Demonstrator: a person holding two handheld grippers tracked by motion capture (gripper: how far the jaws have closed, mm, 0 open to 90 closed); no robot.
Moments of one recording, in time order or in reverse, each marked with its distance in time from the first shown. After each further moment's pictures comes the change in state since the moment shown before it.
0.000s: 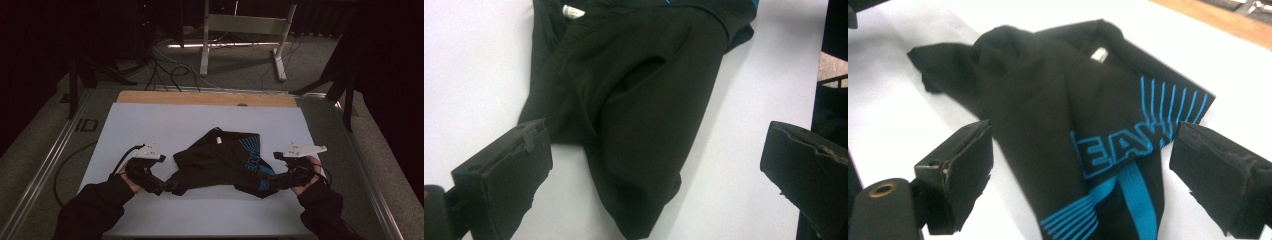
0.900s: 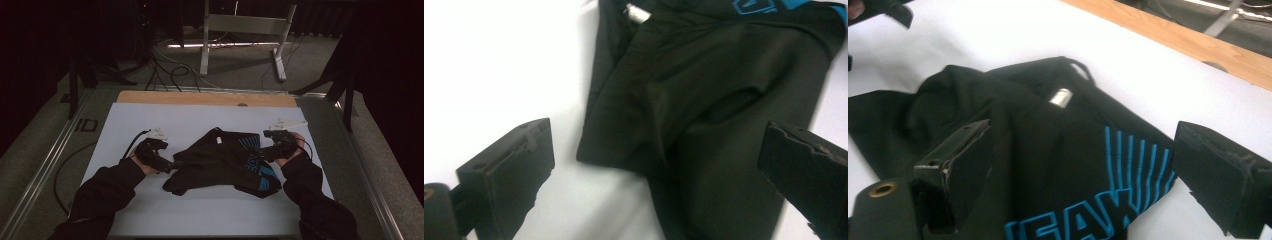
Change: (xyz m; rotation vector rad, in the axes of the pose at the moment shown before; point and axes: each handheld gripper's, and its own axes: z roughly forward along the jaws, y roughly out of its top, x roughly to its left) left arm 0.048 0.015 0.037 0.043 0.078 -0.115; right arm -0.043 0.037 0.056 -0.020 -0.041 0.033
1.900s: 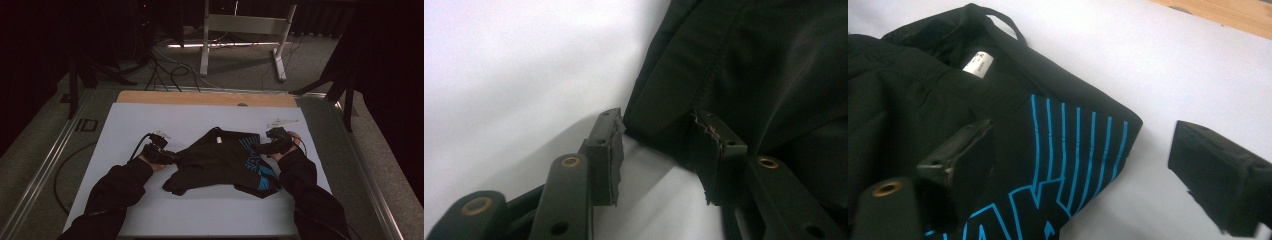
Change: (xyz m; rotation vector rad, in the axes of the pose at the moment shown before) left arm 0.030 -0.016 0.048 0.136 0.070 -0.171; right arm -0.049 -0.031 0.051 0.081 -0.093 0.071
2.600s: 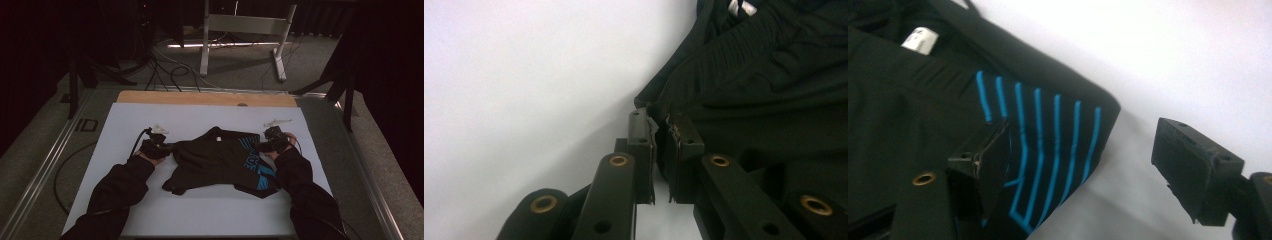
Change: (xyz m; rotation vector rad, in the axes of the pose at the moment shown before) left arm -0.004 0.008 -0.015 -0.175 0.113 0.014; right arm -0.011 -0.007 0.028 0.074 -0.079 0.048
